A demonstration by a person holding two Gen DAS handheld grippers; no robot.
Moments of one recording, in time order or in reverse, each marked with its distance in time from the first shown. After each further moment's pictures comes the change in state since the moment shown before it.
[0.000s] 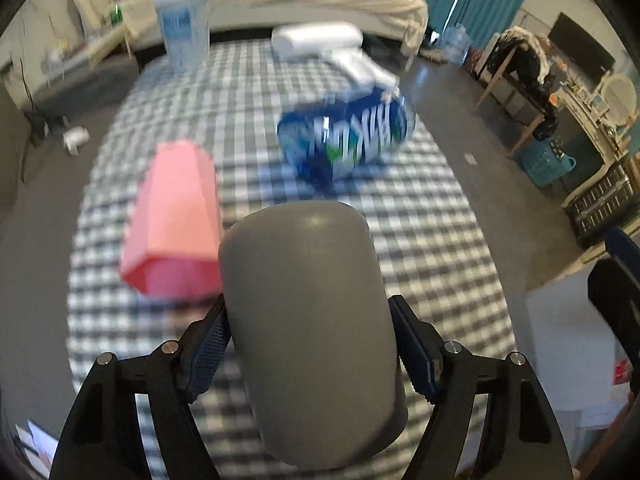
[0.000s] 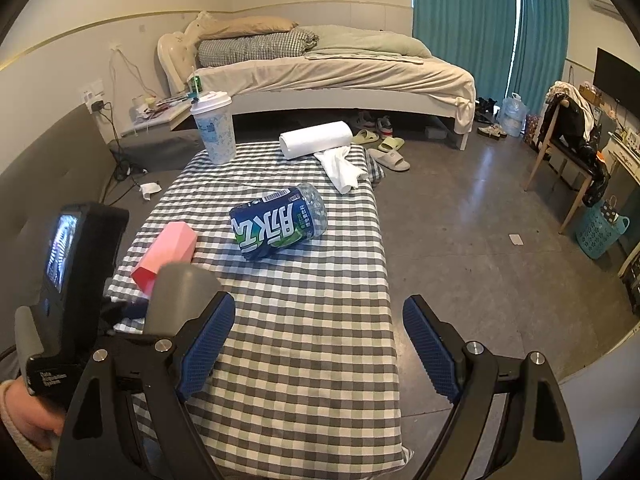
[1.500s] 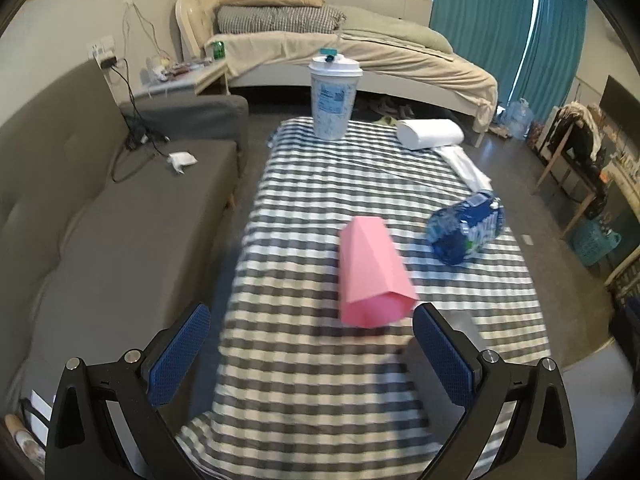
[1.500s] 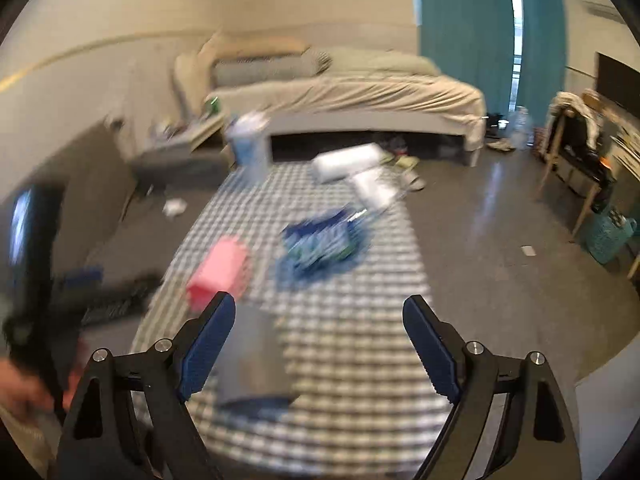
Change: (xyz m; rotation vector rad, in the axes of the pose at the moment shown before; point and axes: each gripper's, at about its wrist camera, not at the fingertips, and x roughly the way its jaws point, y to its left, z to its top) left arm -0.078 0.091 -0.015 -0.183 -0.200 0.196; right arm -0.030 0.040 -0.002 0.034 -0.104 0.025
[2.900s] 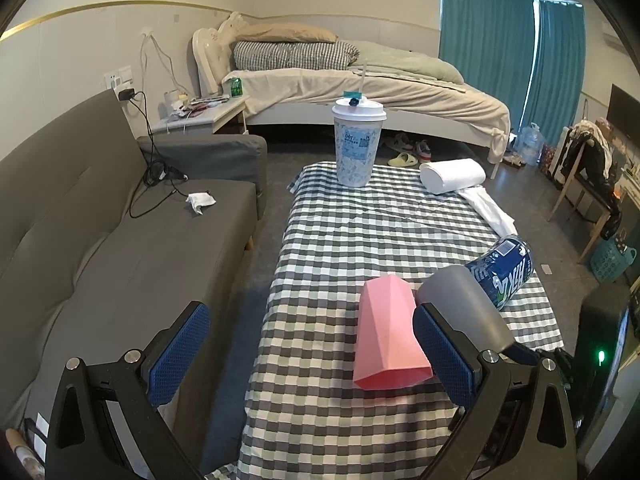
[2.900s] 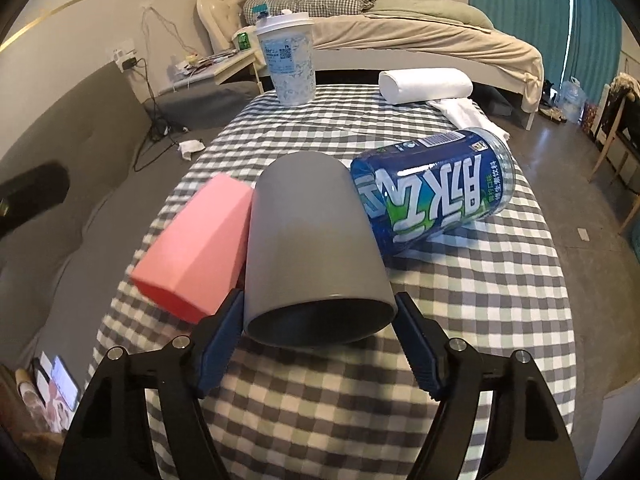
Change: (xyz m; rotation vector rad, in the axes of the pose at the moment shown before) left arm 0.008 0.014 0.023 0.001 -0.153 0.076; right arm 0.166 0.062 -0.022 -0.093 0.223 0.144
